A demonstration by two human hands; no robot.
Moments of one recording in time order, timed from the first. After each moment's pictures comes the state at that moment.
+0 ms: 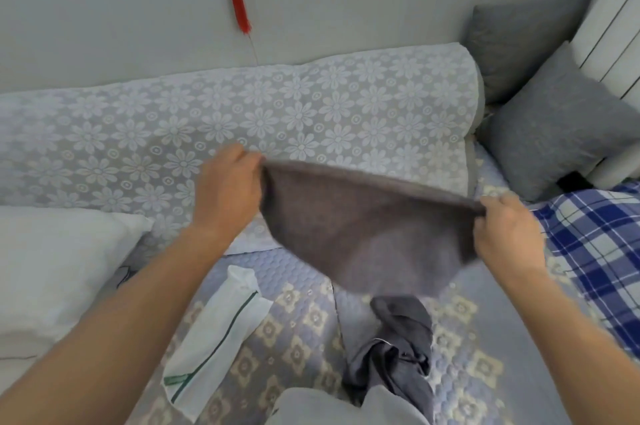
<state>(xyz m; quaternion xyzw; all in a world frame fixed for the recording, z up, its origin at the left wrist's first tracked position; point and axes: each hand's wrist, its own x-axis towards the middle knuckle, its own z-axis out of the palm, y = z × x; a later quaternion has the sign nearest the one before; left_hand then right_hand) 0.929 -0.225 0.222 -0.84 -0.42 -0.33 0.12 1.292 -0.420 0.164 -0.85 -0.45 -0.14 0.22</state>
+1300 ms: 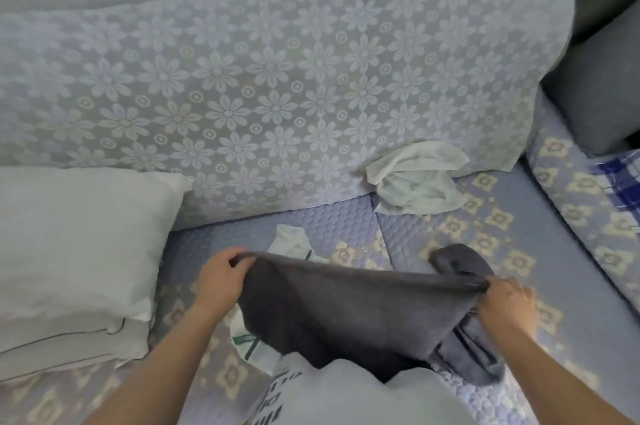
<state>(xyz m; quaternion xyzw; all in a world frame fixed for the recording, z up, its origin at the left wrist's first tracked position) 0.670 -0.190 0.011 -0.68 -0.63 -0.16 -0.33 1.085 -0.417 -0.004 -0.95 -0.29 0.12 -0.04</state>
